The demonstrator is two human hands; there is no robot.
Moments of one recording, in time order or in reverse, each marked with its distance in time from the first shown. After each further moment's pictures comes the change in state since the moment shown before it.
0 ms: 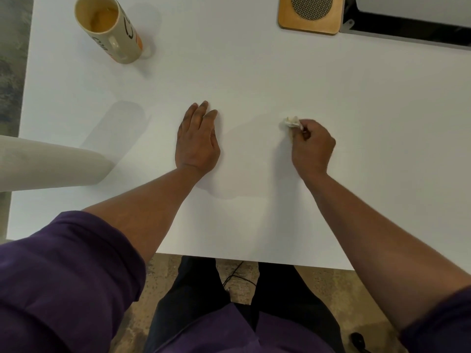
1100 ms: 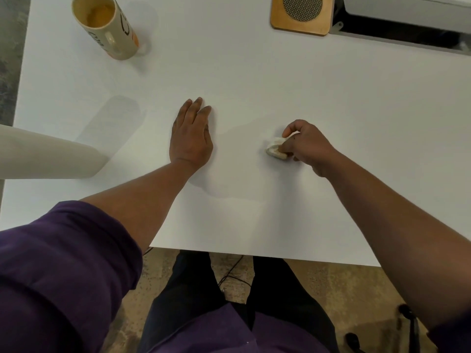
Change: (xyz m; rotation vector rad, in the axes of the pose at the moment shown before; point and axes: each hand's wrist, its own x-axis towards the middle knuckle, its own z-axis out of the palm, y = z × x) left_hand -0.001 -0.004 0.004 -0.011 0.012 0.012; right_hand 0.014 -0.009 -0.044 0.126 -0.663 0.286
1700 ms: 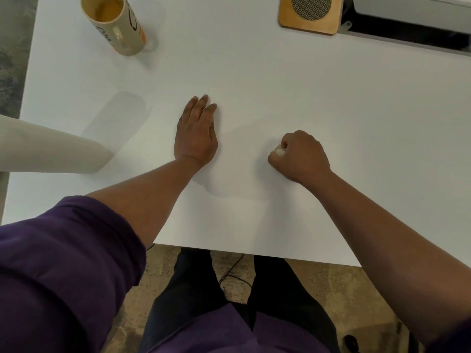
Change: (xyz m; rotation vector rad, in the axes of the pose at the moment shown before) left_hand 0.000 0.000 -0.001 -0.021 0.010 0.006; right_hand -0.013 0.009 0.038 -0.783 0.235 -0.274
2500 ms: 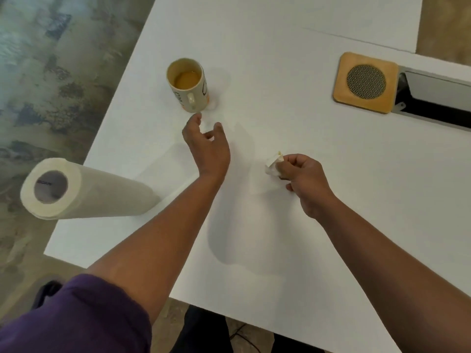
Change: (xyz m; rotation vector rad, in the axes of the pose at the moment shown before) left_hand 0.079 -0.013 -0.074 -0.771 0.518 -0.612; right_hand 0.075 -0.107 -0.010 1.117 -0.199 0.216
